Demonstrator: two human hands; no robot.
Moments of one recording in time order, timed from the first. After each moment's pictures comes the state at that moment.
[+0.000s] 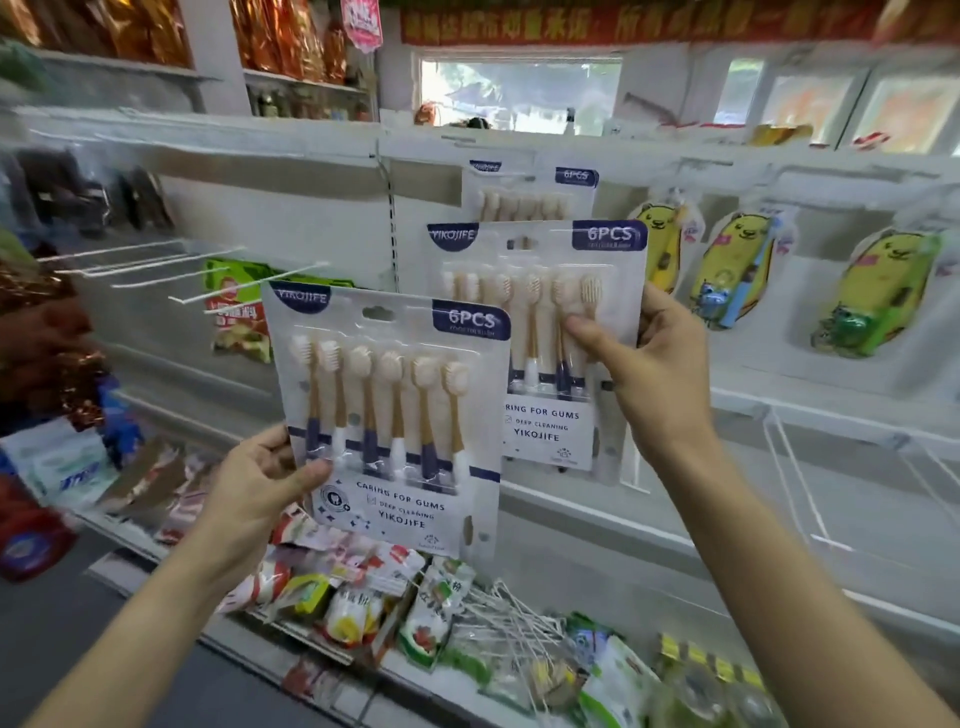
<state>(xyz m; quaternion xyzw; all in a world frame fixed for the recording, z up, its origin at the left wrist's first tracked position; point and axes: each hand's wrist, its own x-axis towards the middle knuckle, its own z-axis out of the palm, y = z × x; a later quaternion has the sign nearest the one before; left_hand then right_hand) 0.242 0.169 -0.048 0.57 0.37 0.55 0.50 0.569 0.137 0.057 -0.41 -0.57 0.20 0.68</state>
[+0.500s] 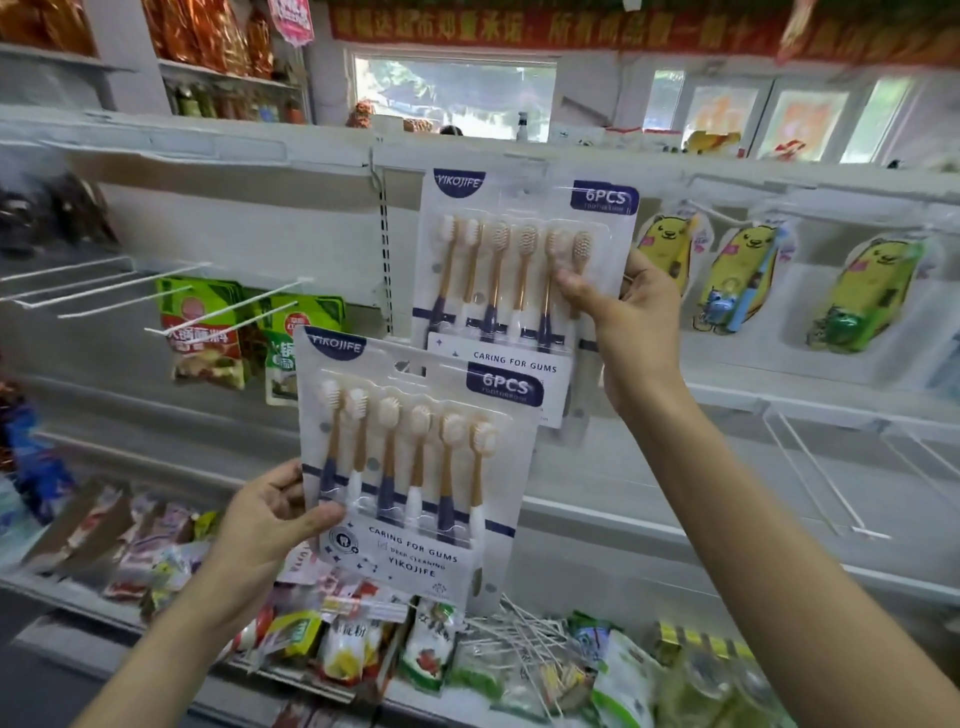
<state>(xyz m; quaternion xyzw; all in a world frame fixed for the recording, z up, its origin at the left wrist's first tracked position) 0.187 0.222 -0.062 0.58 0.33 0.48 0.56 0.500 0.206 0.084 -0.42 -0.49 0.19 0.74</state>
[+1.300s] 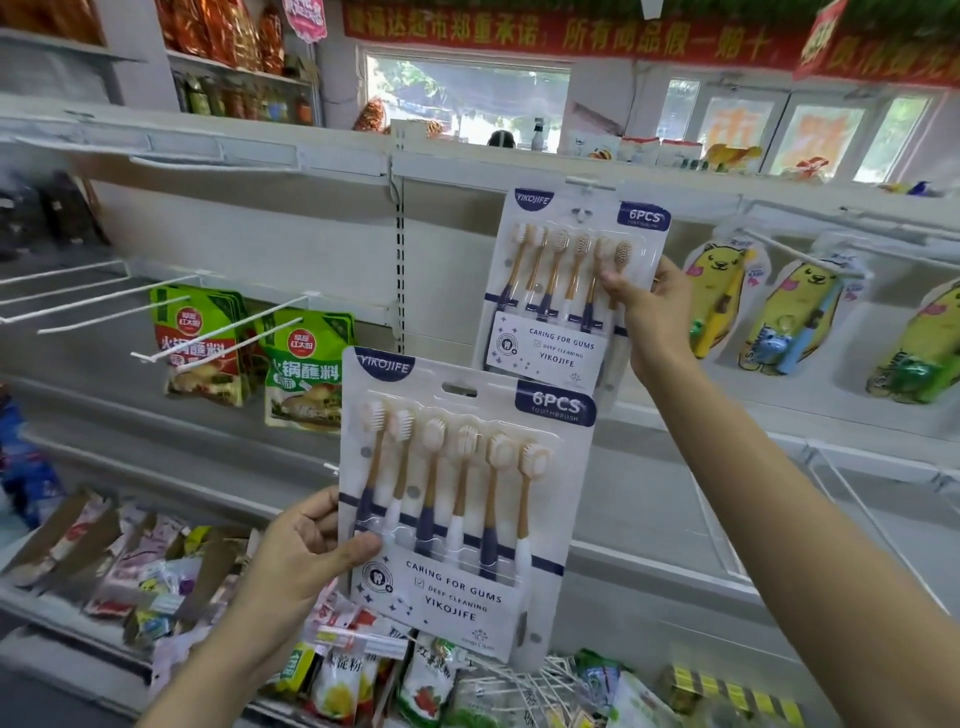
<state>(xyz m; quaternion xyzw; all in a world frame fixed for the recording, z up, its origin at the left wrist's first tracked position) 0.212 0.265 -0.064 0.56 0.32 0.47 0.61 0.559 0.335 0.087 -0.50 -0.43 0.18 0.73</state>
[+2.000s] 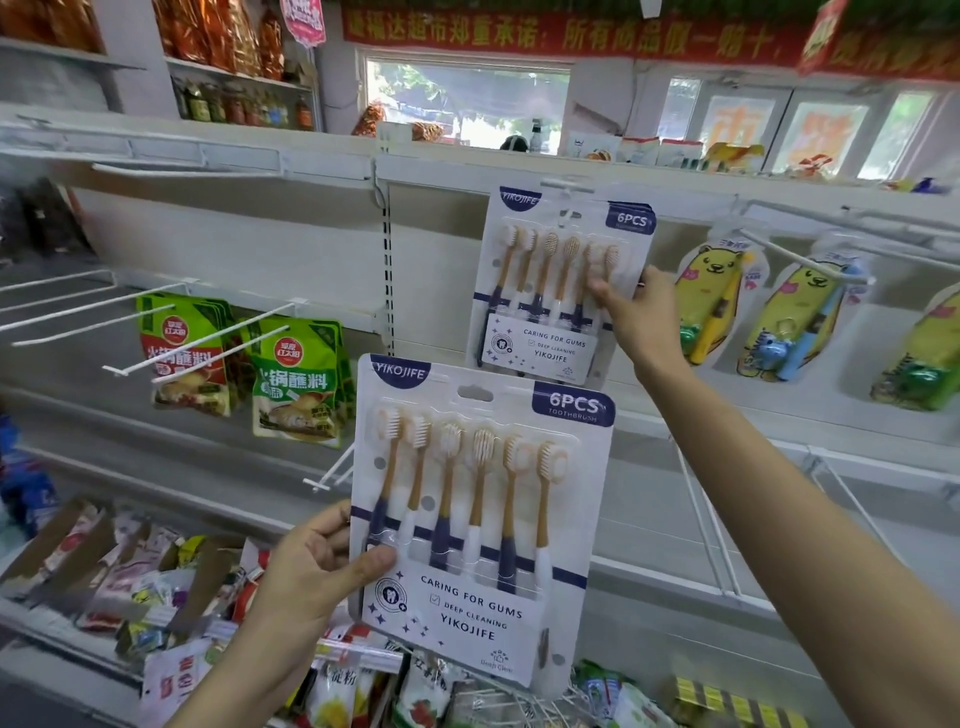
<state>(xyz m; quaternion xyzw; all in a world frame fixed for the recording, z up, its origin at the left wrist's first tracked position) 0.243 0.265 -0.064 0.53 0.33 0.46 0.63 0.589 0.360 0.079 -0.60 -0.48 0.09 0.63</state>
